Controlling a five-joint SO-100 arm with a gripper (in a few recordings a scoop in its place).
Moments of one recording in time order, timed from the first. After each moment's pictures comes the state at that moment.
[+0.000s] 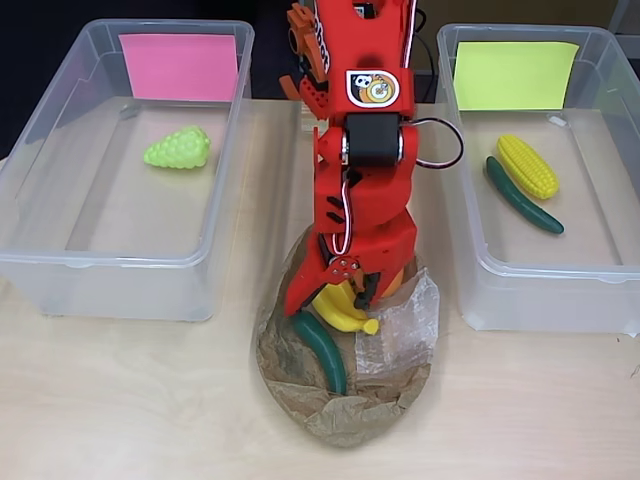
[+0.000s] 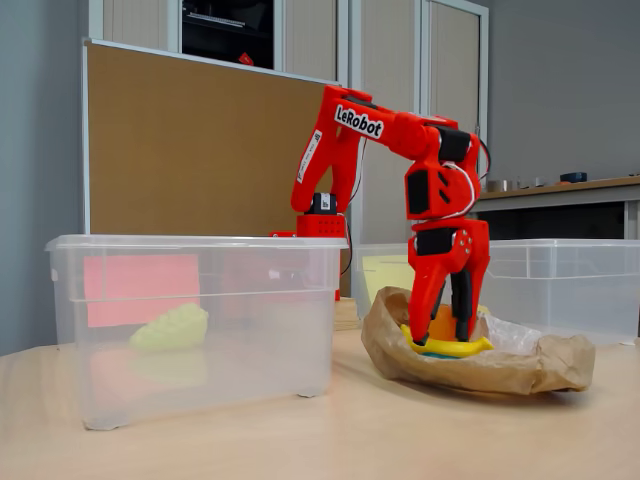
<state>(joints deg) -7.2 62.8 88.1 61.8 74.5</state>
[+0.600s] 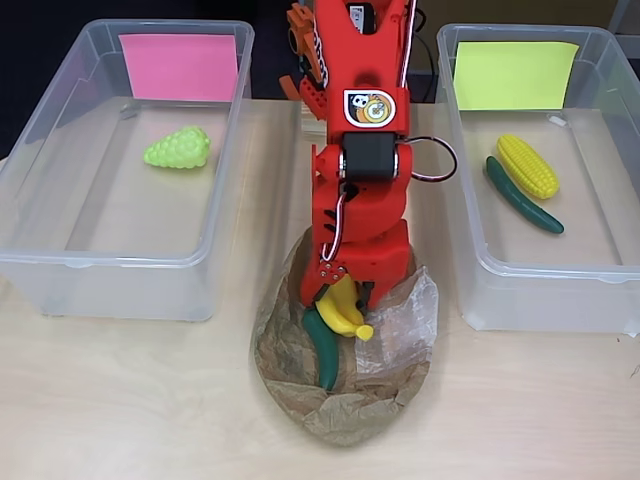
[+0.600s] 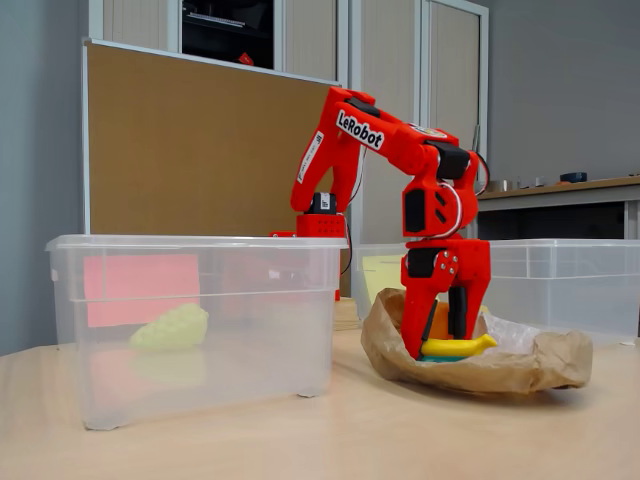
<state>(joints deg) -8.4 59.0 88.6 60.5 87.5</state>
